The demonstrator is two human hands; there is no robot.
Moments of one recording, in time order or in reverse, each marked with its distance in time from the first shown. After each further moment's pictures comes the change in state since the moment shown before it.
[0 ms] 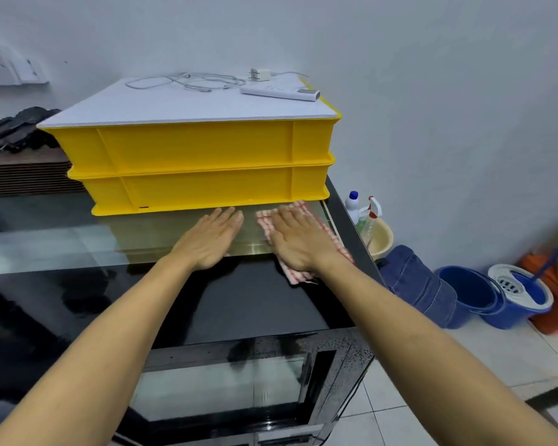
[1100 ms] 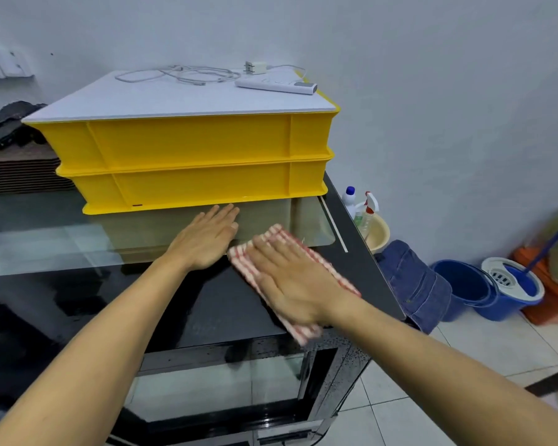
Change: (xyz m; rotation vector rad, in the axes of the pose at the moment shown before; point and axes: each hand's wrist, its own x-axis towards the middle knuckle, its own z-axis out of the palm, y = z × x) left_hand 0.004 -0.005 0.003 0.037 0.014 0.031; right_hand -0.074 -0.027 0.015 -0.039 -0.006 -0.236
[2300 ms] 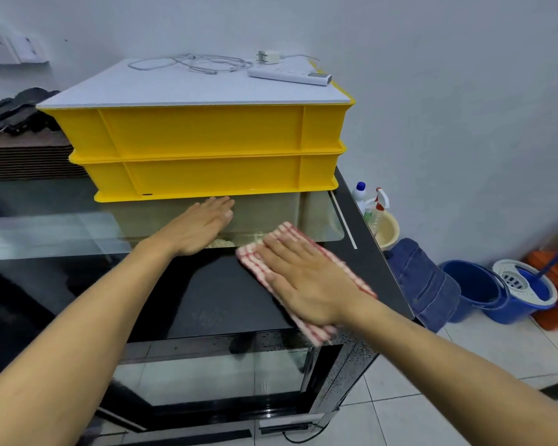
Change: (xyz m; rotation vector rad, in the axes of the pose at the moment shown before) left_hand -0.007 -0.027 -0.017 -0.042 -0.066 0.011; right_hand -0.012 0.003 0.000 0.038 0.006 -0.045
